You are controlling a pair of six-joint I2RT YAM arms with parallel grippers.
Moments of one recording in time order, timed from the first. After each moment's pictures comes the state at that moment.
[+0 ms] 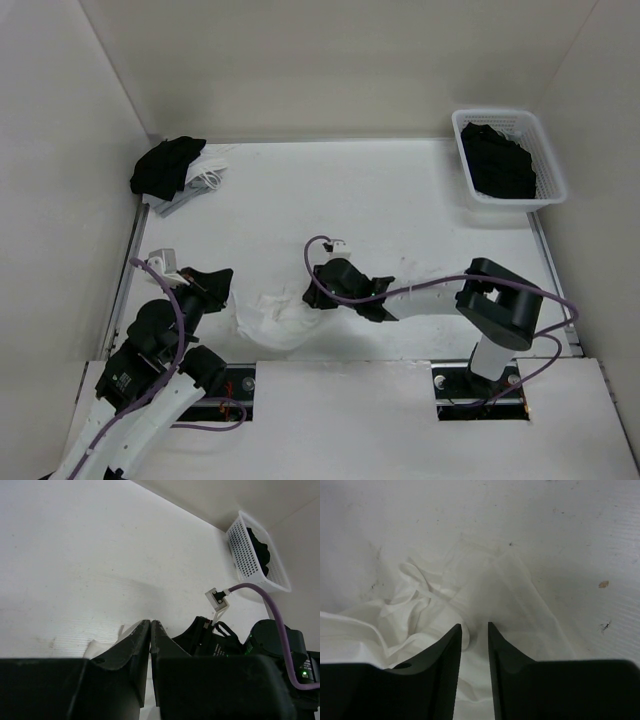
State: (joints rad) left arm -0.63 0.14 0.65 -0.68 -0.38 -0.69; right arm 1.08 1.72 0.83 0.24 0.18 0.89
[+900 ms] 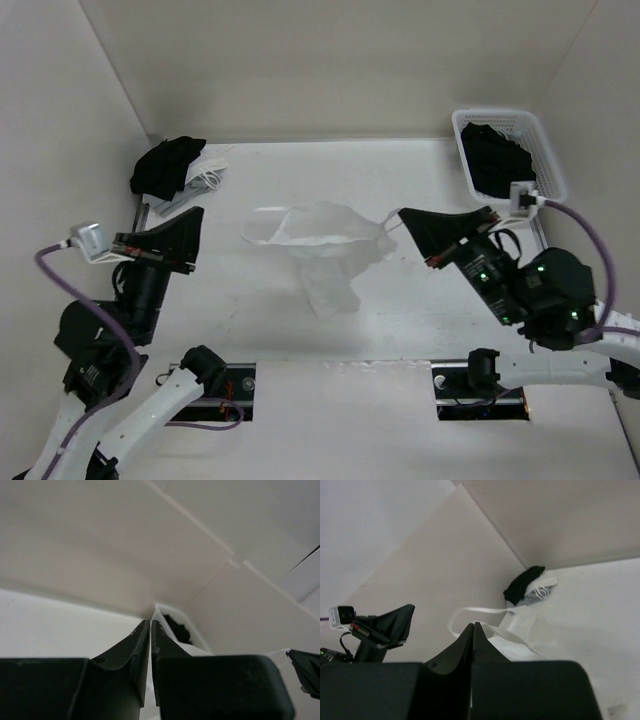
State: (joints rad) left arm -0.64 0.37 0.96 -0.23 -0.35 -0.54; right arm 1.32 0.79 1.14 -0.05 0.71 0.52
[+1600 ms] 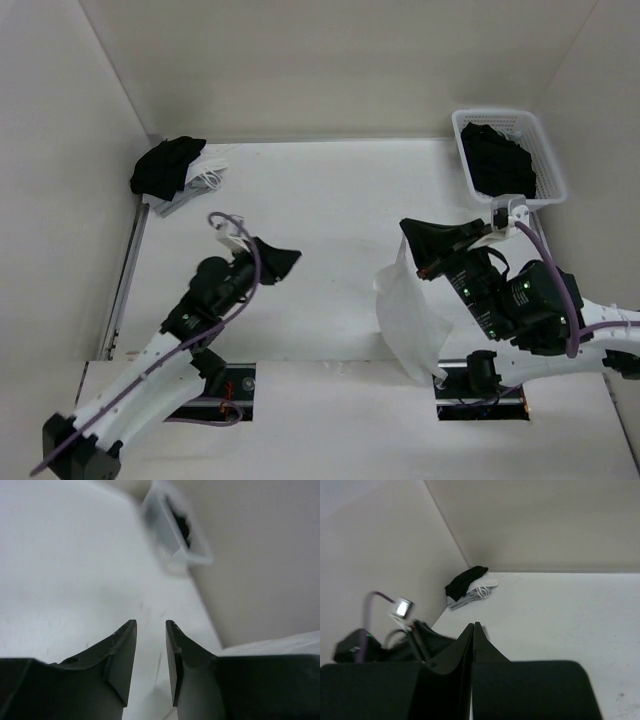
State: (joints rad) left arm -0.57 0.53 0.47 0.06 0.04 -0.81; right arm 1.56 0.81 1.16 -0.02 1.04 0.13
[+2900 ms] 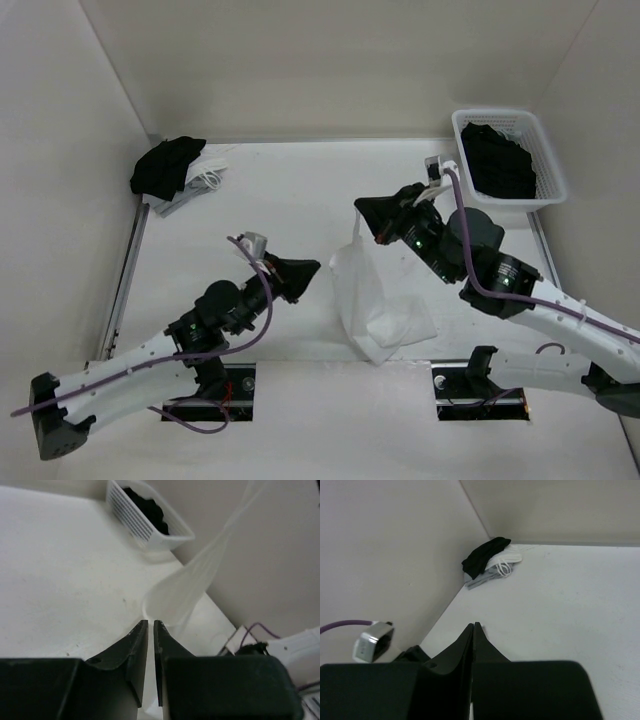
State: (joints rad) left arm -1.05 0.62 0.43 0.23 -0.27 -0.56; right arm 1.05 1.01 1.18 -0.11 0.41 0.45
